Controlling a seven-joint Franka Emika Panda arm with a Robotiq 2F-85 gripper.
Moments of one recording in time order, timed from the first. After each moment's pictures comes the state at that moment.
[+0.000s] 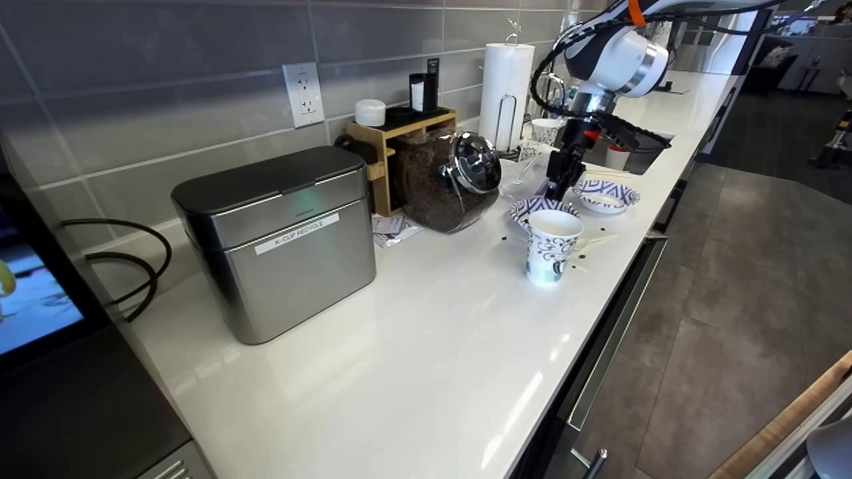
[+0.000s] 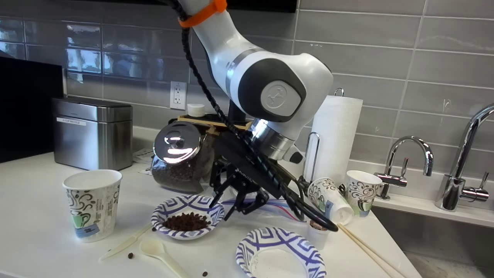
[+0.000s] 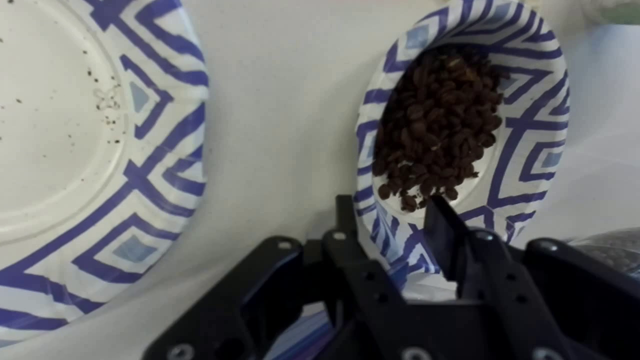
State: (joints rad) arm -0.19 0.45 0.02 -1.83 0.42 2.04 -0.66
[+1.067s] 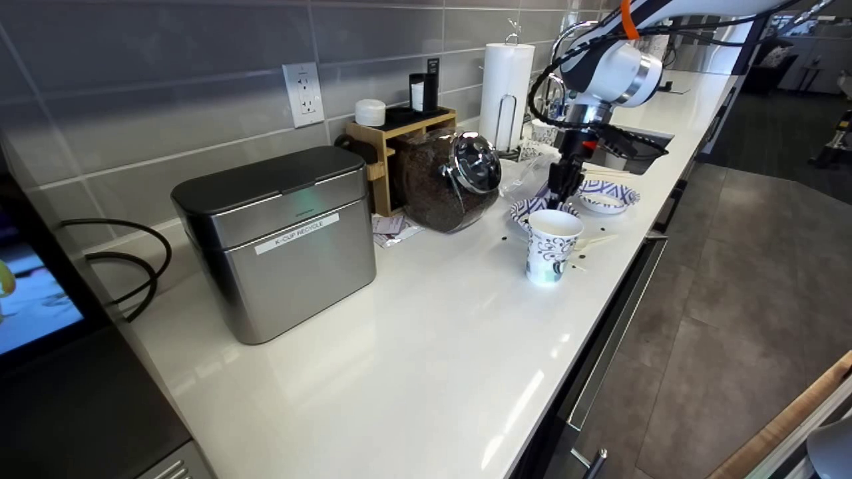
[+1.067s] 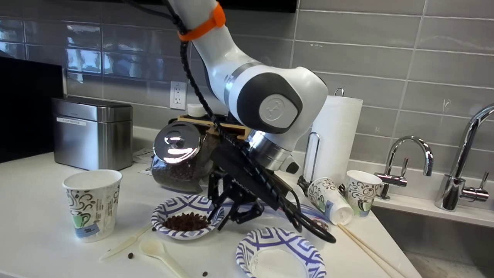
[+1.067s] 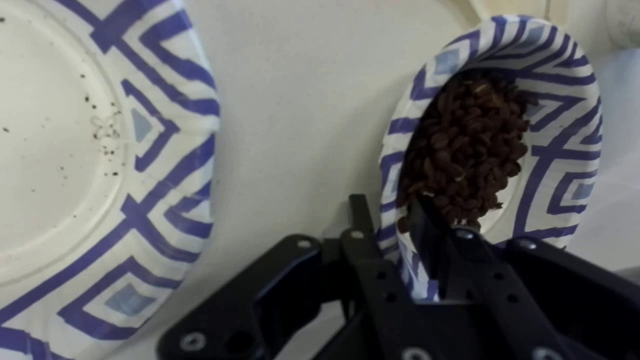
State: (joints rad) arm -0.19 0.49 0.02 -1.83 0.38 2.04 -0.66
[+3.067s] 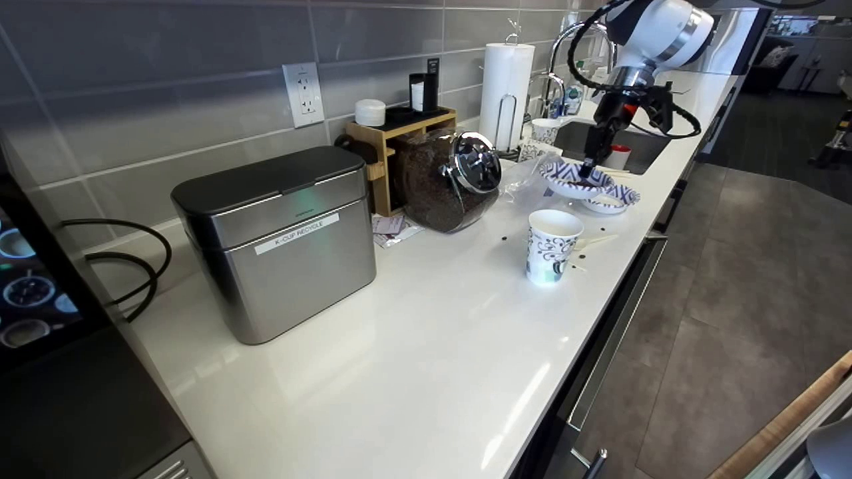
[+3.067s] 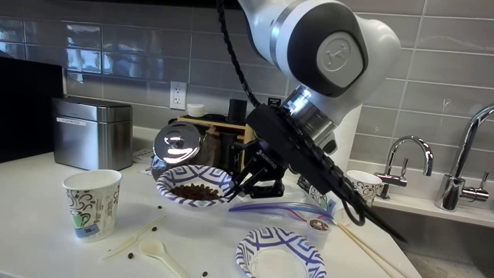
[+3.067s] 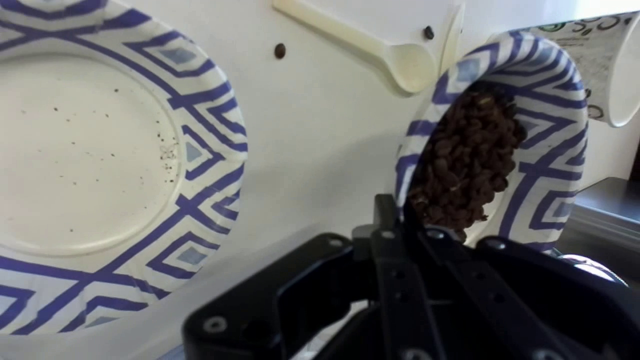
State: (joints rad) arm -0.31 0.39 -0.01 -1.77 0.47 1.77 -0.83
